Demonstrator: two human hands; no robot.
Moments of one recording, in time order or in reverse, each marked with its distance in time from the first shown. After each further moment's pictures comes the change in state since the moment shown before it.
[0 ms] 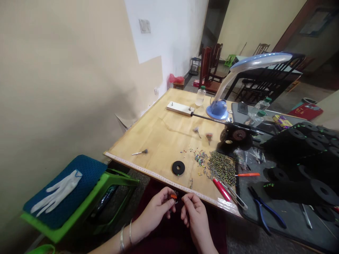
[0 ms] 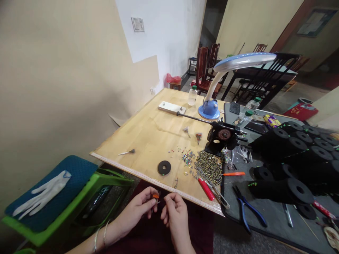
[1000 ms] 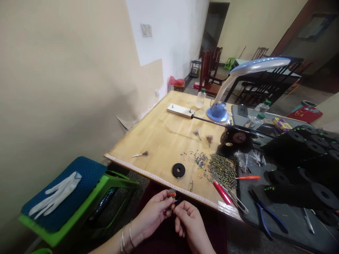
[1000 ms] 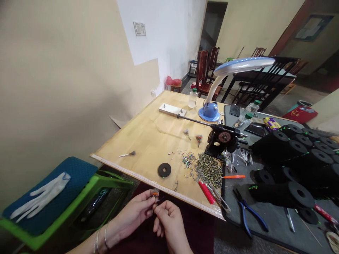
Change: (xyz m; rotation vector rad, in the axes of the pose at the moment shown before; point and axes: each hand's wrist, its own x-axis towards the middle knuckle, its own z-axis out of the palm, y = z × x) left_hand 0.006 -0.008 -0.004 -0.474 0.066 -0.204; right_hand -0.008 -0.004 0.009 0.036 -0.243 0.134
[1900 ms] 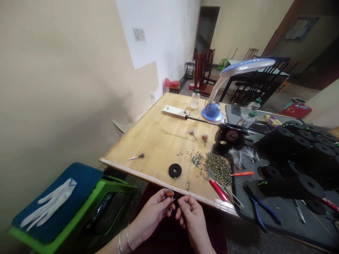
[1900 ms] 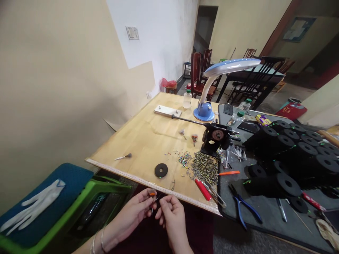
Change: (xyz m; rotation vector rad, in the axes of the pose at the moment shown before) left_hand 0.000 0.000 0.003 0.086 -0.032 0.076; right_hand 0.002 -0.004 -0.004 0.019 0.178 -0.166
